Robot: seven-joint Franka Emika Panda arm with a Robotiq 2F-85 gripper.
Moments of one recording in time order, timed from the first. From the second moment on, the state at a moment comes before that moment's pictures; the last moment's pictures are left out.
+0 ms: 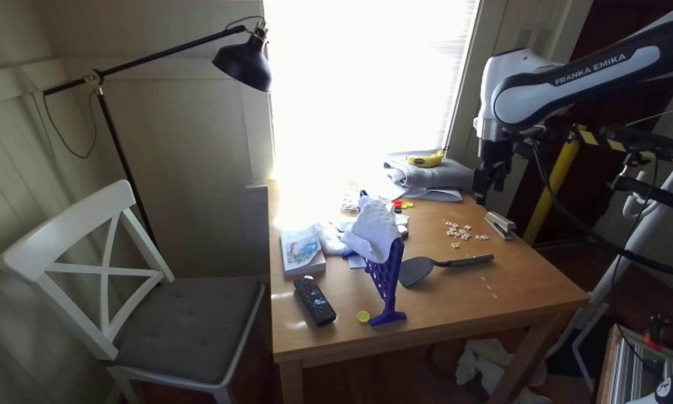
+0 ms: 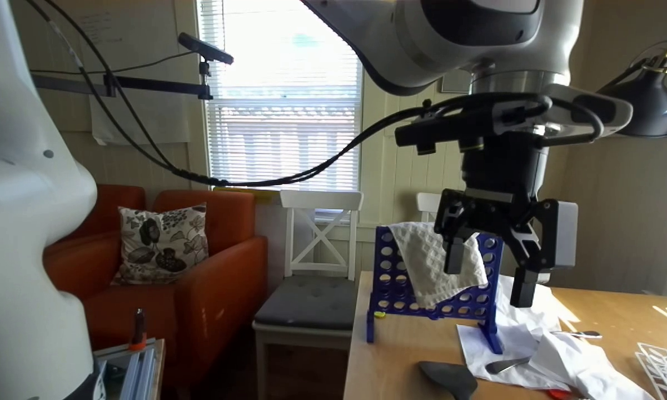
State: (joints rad) arm -0.14 -0.07 -0.17 -2.18 -0.17 2.00 -0.10
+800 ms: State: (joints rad) arm -0.27 0.16 -0.27 -2.19 0.14 2.06 -0.10
